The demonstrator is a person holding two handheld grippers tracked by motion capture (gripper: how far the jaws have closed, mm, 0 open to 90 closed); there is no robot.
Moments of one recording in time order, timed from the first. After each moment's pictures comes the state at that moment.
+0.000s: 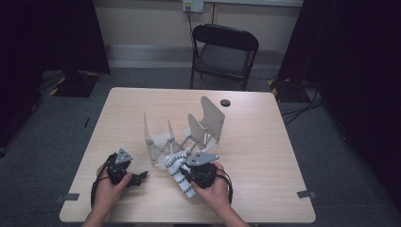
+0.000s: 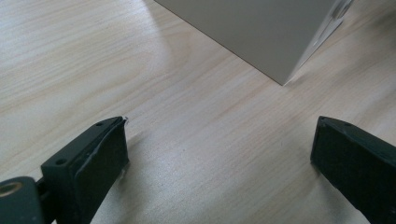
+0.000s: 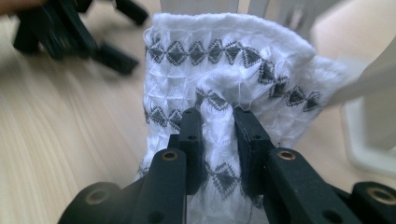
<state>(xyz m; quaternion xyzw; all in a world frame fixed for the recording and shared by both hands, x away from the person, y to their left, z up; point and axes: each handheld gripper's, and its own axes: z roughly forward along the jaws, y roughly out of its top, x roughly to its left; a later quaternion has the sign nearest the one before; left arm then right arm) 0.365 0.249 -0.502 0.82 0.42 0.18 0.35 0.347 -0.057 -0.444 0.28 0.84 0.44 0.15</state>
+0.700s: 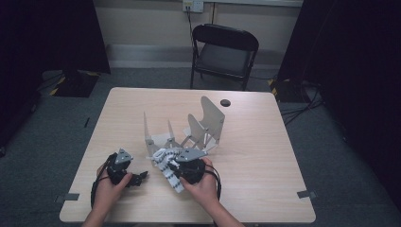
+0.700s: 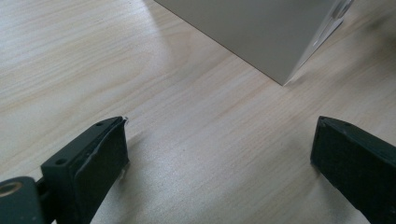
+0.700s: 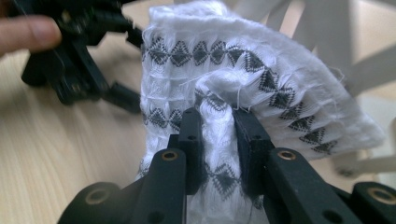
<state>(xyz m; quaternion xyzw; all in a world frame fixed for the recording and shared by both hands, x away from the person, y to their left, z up) 0.365 0.249 -0.502 0.82 0.42 0.18 0.35 0.358 -0.024 -0.454 0.27 0.84 0.45 0.14</state>
